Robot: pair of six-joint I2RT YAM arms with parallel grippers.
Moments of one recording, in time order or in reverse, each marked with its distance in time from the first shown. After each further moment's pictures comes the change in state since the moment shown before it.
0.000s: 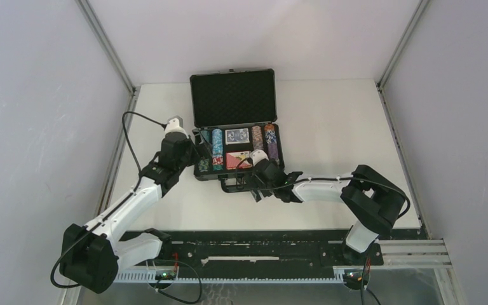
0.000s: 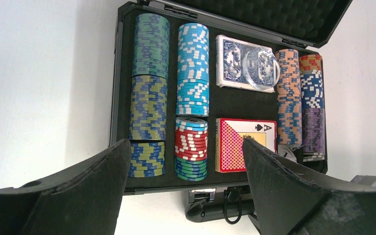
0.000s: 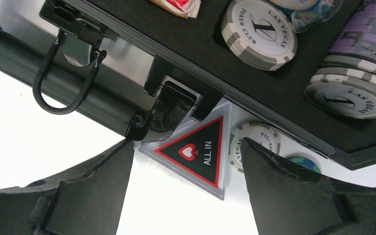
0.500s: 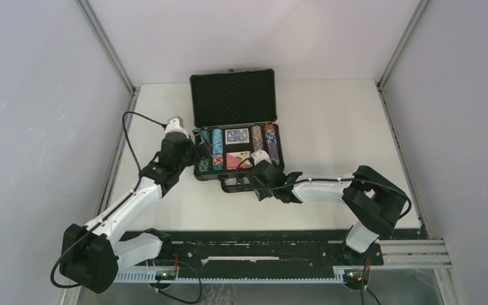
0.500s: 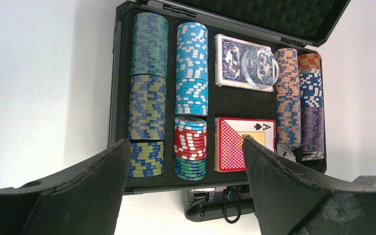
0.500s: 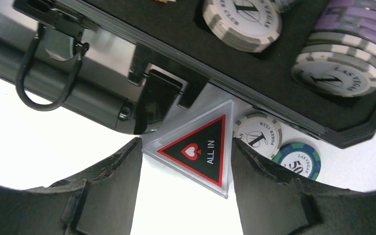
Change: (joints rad) left arm 0.000 0.000 0.000 0.000 0.006 0.000; right arm 0.012 -0.003 0.010 -0.045 0.042 0.047
